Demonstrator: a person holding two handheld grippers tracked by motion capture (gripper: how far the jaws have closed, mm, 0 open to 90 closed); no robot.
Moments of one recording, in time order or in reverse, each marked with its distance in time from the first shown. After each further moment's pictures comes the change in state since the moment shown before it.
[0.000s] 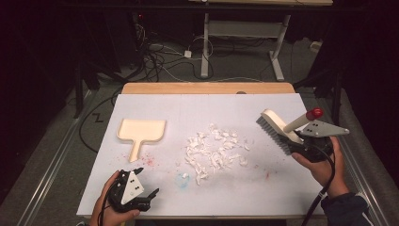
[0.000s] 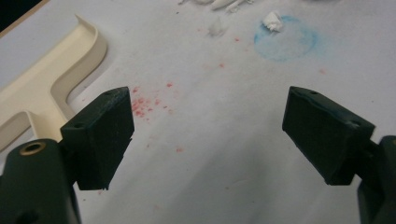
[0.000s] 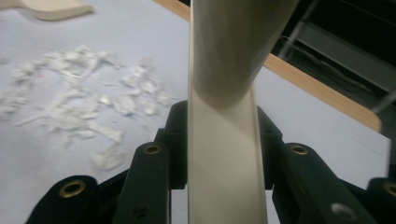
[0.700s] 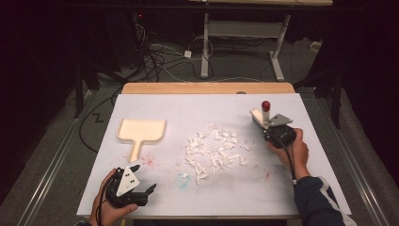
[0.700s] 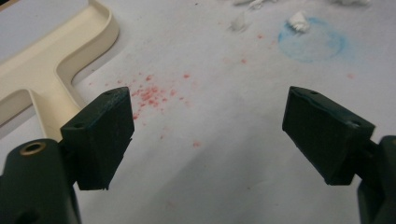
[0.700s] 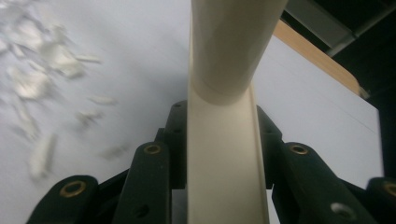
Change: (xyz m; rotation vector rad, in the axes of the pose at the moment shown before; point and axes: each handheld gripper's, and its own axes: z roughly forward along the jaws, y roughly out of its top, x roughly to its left) left arm 0.016 -0.009 0.007 0.006 -0.012 -0.105; right arm 0.015 -0.008 0.122 0.216 -0.211 -0.044
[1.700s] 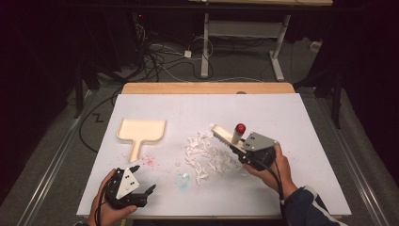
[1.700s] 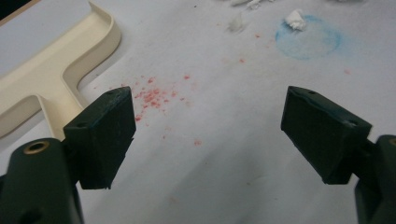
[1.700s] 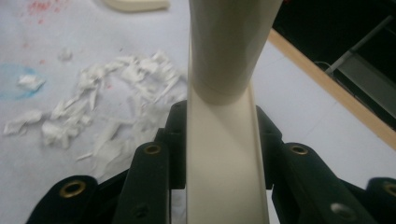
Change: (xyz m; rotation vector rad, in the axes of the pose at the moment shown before) left arm -0.003 0.001 -0.004 -0.013 0.013 0.041; right arm 0.073 0.027 -0.075 -0.258 0.306 -0.147
